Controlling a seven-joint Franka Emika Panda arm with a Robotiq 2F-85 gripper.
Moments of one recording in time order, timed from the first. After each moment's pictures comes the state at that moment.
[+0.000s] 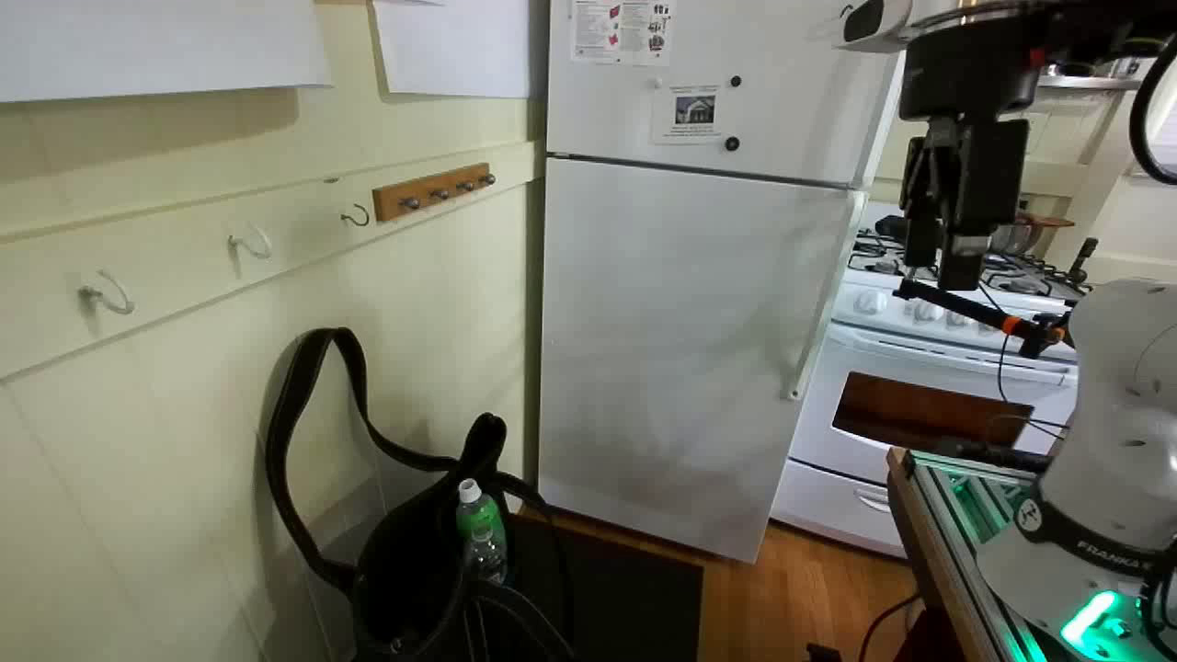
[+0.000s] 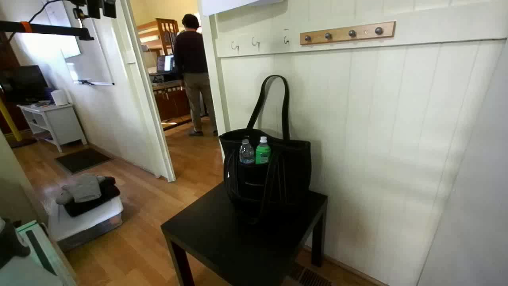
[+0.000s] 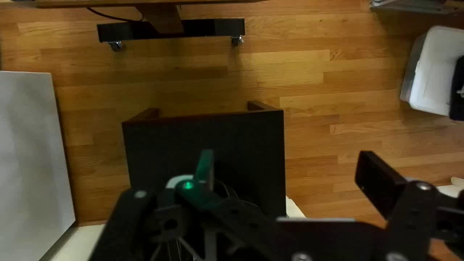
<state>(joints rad) 0.11 -0.64 0.13 -2.26 0.22 1.53 0.27</state>
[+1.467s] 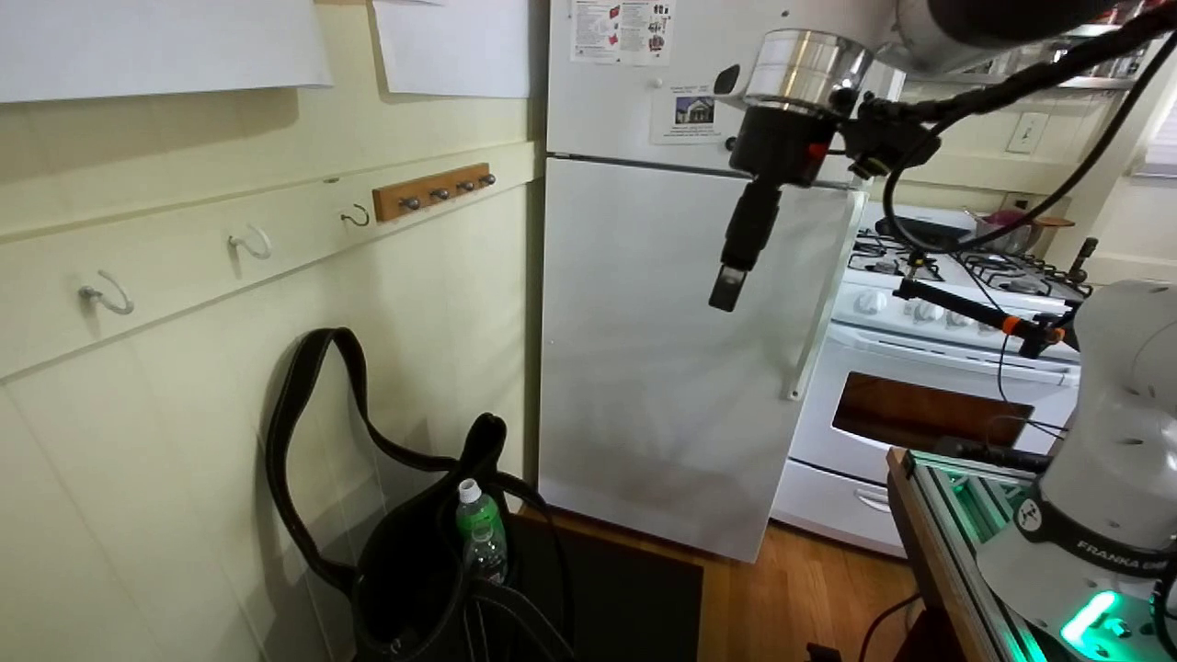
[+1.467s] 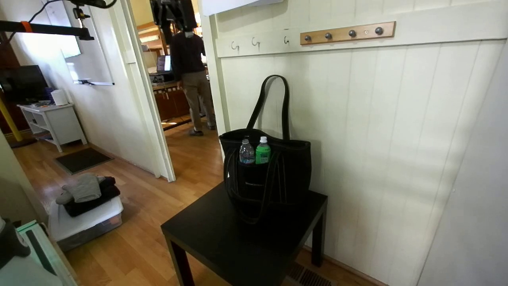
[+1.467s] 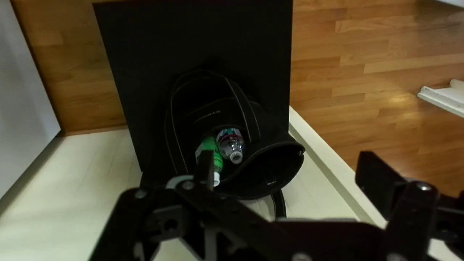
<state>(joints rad) 0.03 -0.45 0.10 -2.35 0.19 2.10 0.12</state>
